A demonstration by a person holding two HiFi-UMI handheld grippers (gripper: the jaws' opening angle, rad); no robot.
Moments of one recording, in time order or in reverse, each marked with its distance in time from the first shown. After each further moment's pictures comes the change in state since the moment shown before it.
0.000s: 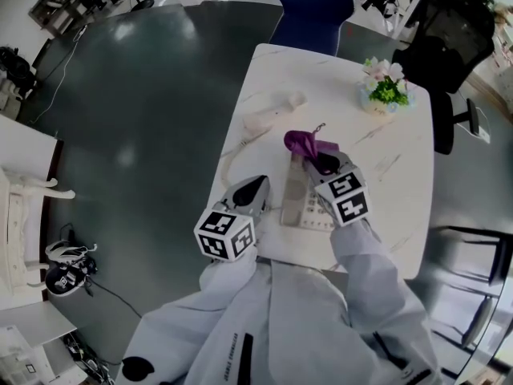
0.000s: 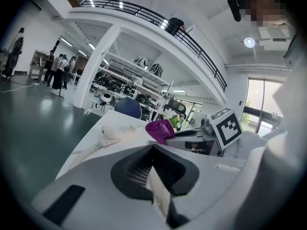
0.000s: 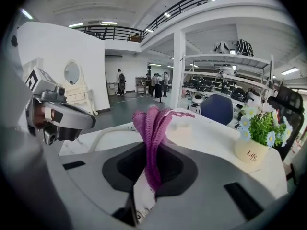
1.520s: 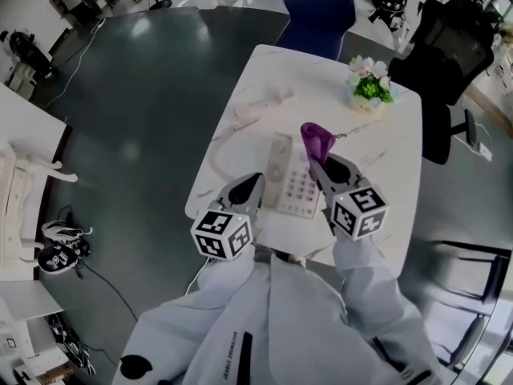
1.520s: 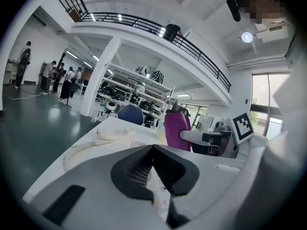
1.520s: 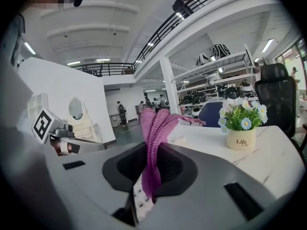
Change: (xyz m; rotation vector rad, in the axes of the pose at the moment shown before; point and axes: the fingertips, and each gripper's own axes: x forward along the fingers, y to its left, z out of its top) left arm -0.016 -0.070 -0.011 0.030 -0.092 0.100; right arm -0.108 -0.010 0.002 0.226 -0.324 0.084
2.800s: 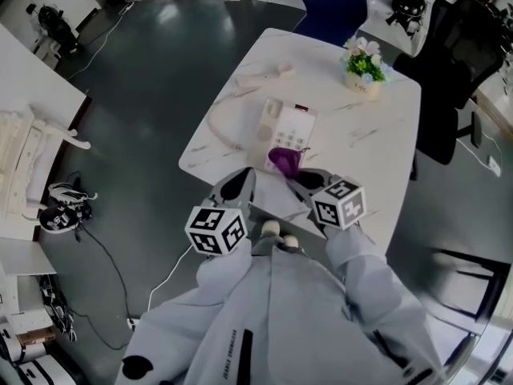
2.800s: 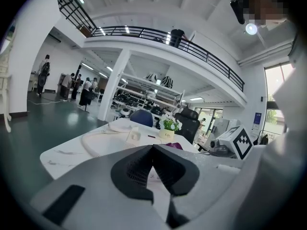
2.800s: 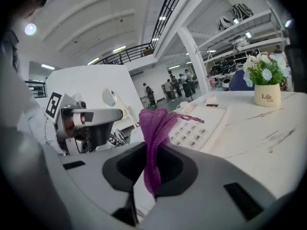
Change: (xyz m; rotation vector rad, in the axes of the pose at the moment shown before) left arm -0.068 -0.079 -0.048 -0.022 -0.080 0.203; right arm -0.076 0.070 -0.117 0.029 0.282 0.389
